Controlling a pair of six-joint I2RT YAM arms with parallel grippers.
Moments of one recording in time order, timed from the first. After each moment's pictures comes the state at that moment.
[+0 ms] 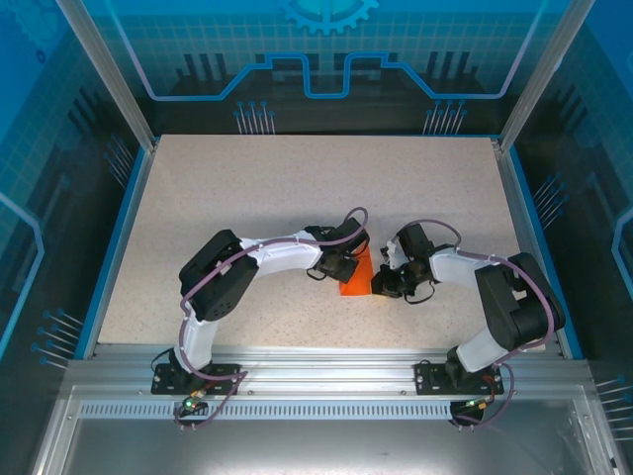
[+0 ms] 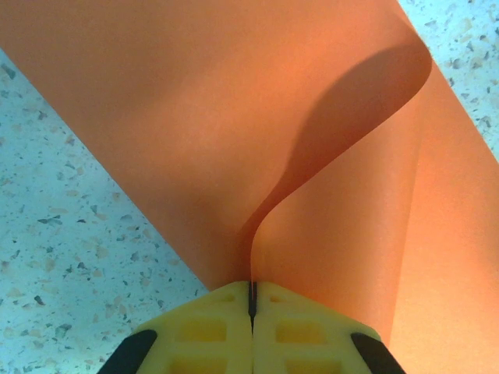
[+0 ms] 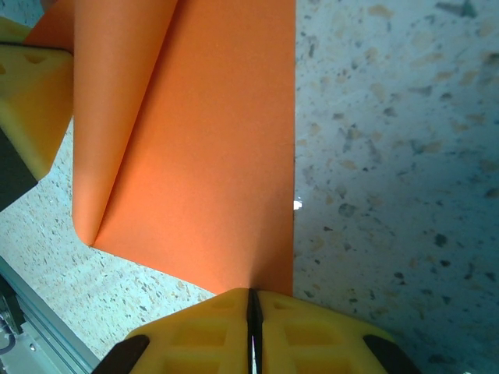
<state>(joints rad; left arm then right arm) -0.84 2.02 1.35 -0.56 -0.08 -0.37 0.33 1.56 0.64 -0.38 -0.55 0.41</state>
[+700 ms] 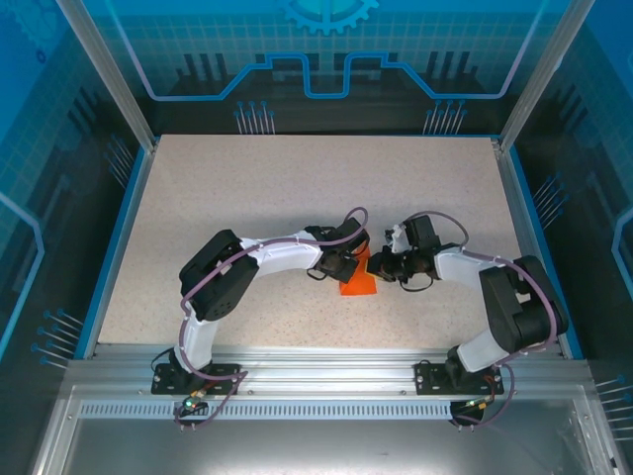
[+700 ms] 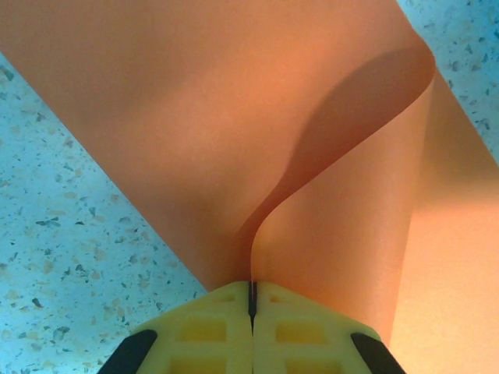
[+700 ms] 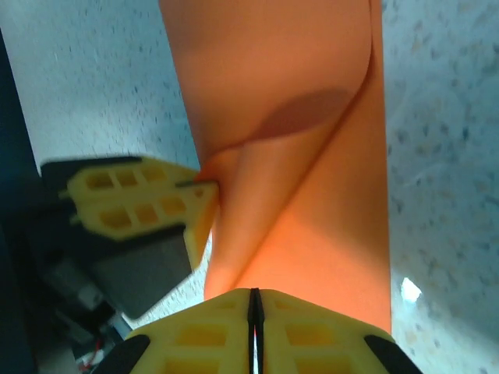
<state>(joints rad) -0.84 2.02 1.35 -0.56 -0.08 -0.37 0.29 1.55 0.65 -0.13 -0.66 0.67</state>
